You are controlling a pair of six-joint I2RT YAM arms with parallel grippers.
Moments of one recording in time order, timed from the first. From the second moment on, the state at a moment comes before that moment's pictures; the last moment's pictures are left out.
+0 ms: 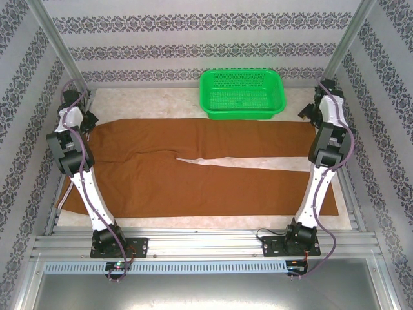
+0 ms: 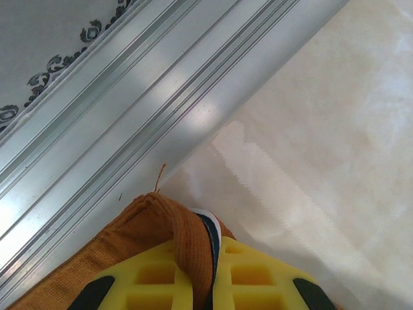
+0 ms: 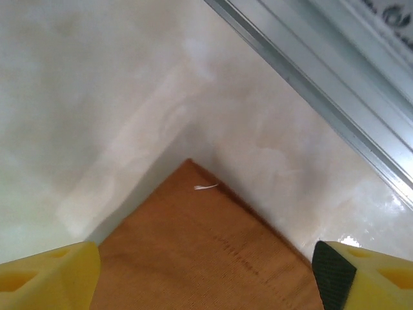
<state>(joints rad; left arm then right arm) 0.46 2.40 2.00 -0.72 -0.01 -0.41 -0.34 2.47 2.20 -1.03 0.06 0.54</state>
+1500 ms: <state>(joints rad) 0.46 2.32 1.90 -0.72 0.00 -0.42 -0.42 2.37 2.01 -0.99 -0.12 0.55</state>
